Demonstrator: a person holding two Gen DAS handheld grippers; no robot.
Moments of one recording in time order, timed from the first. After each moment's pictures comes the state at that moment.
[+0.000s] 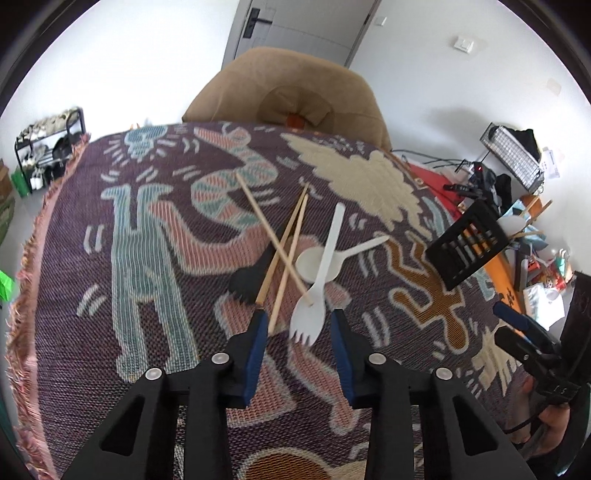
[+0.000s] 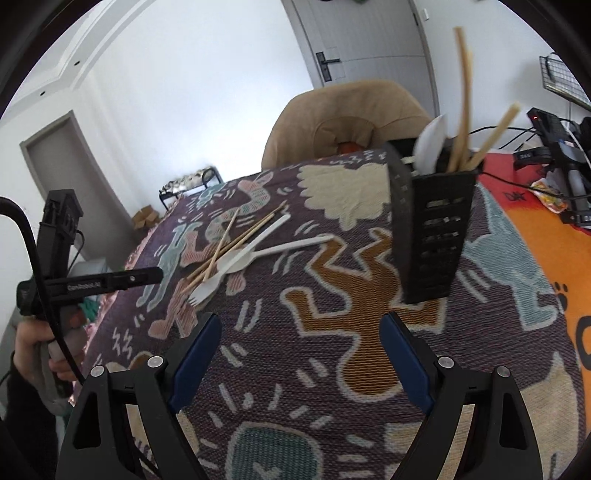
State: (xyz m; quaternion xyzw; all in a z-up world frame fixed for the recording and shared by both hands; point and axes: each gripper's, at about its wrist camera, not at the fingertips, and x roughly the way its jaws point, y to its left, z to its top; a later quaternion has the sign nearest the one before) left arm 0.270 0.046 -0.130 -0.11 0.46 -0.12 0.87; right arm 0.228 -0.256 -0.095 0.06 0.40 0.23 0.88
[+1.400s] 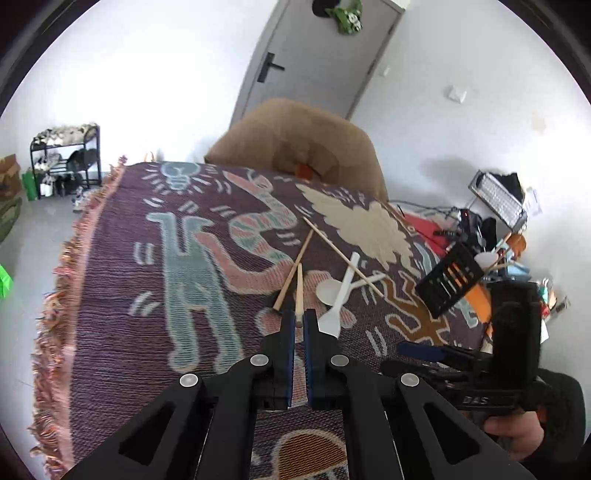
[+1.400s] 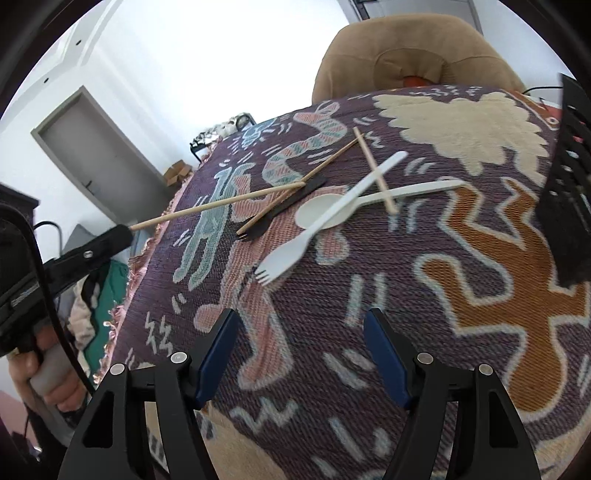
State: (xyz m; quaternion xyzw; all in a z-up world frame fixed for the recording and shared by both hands) left arm 0.219 0.098 -0.098 -0.15 0.36 -0.11 0.91; right arm 0.260 -0.144 -0.131 0.08 0.49 0.30 0.81
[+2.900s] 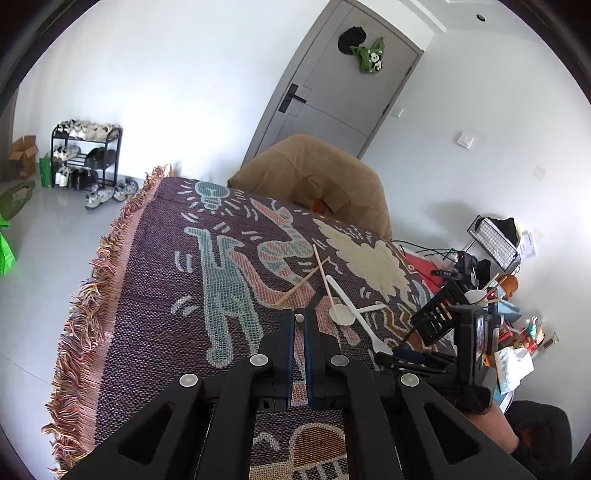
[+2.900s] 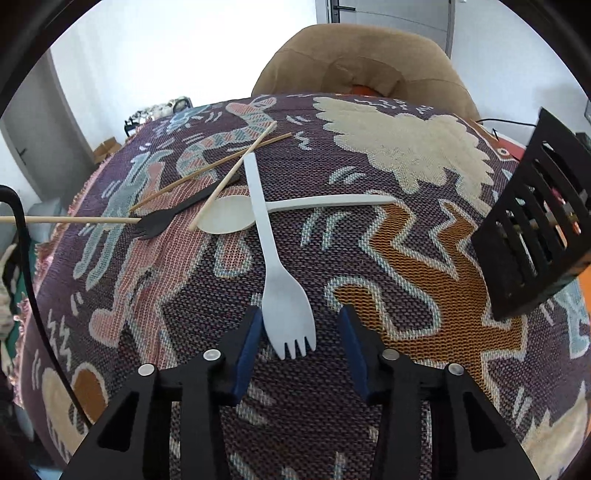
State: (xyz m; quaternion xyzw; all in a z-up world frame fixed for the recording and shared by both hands) left arm 0.185 0.139 -0.085 -0.21 0.31 -0.09 0.92; right arm 0.276 -0.158 -0.144 -0.04 0.49 0.18 0.86
